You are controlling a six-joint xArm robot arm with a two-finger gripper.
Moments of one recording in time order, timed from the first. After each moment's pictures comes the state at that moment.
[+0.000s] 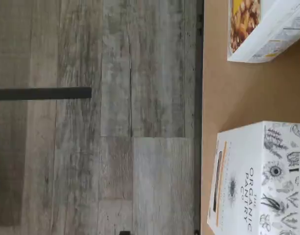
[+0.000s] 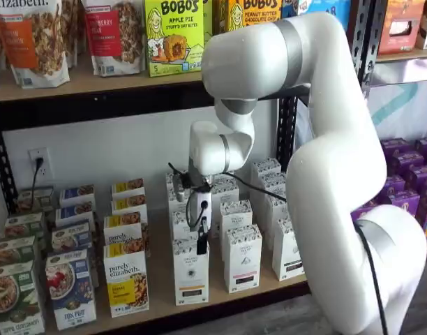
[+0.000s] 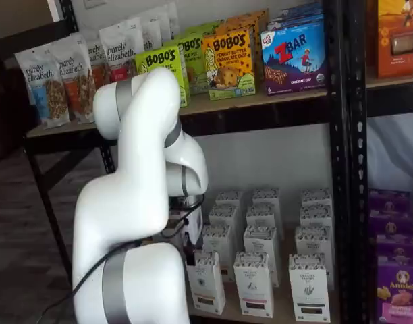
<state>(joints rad) 0.29 0.74 -1.26 0.17 0.54 -1.42</state>
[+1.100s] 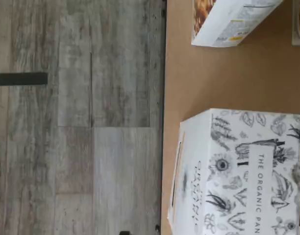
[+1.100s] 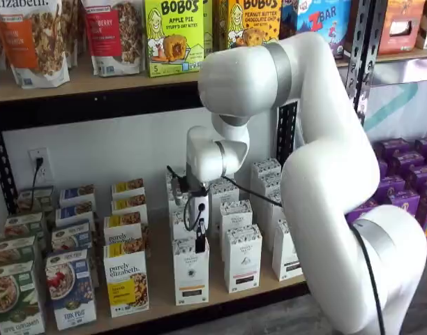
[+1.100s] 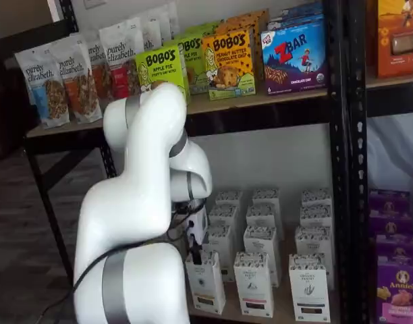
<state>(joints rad) 0.28 0.88 -1.43 0.08 0.52 -1.35</state>
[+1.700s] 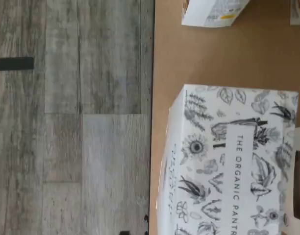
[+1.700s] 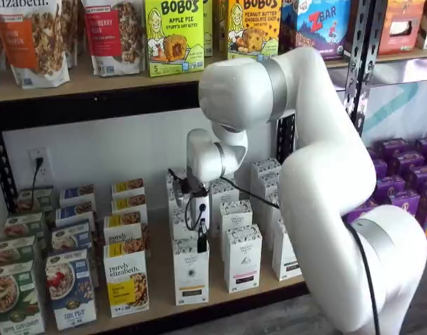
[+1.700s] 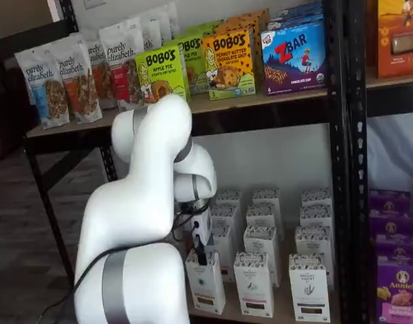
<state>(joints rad) 0.25 0.99 -1.57 0.04 0.59 -1.34</state>
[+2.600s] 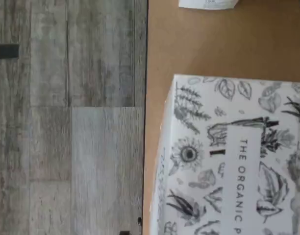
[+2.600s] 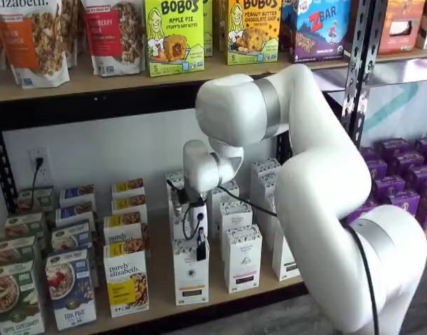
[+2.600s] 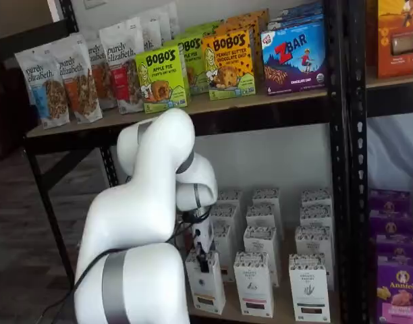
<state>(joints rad) 0.26 1.10 -1.69 -0.01 0.61 -1.29</state>
